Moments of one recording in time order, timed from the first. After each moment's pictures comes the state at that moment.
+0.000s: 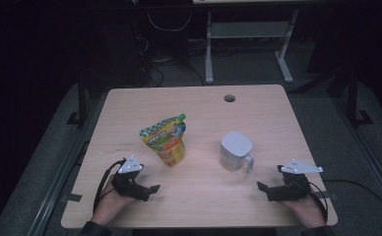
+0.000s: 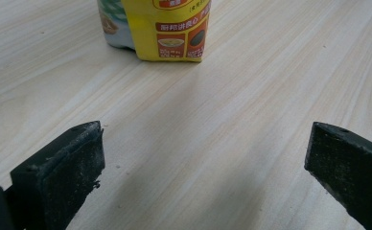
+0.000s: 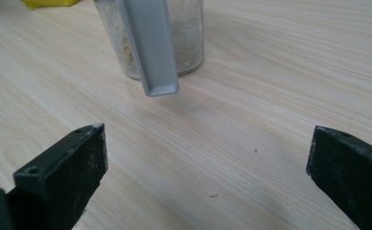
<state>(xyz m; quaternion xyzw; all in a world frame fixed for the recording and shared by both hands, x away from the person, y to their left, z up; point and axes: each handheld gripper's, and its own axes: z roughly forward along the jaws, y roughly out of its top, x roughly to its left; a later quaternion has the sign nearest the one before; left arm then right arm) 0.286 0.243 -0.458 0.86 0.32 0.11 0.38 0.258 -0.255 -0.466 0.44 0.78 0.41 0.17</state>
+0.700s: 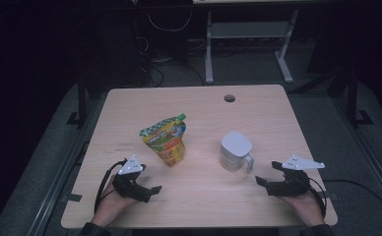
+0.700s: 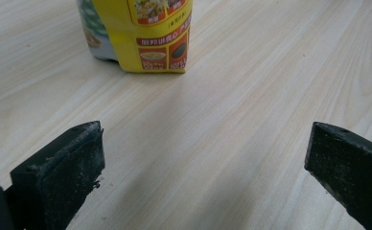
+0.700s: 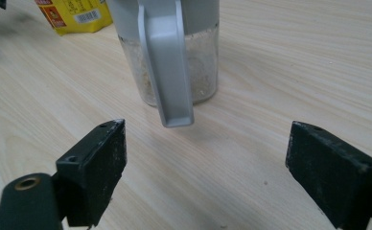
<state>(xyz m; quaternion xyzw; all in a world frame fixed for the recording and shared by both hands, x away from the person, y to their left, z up) 0.282 0.238 -0.455 0.85 0.32 0.11 0.40 0.264 -0.253 -0.454 0.41 0.78 0.45 0.16</state>
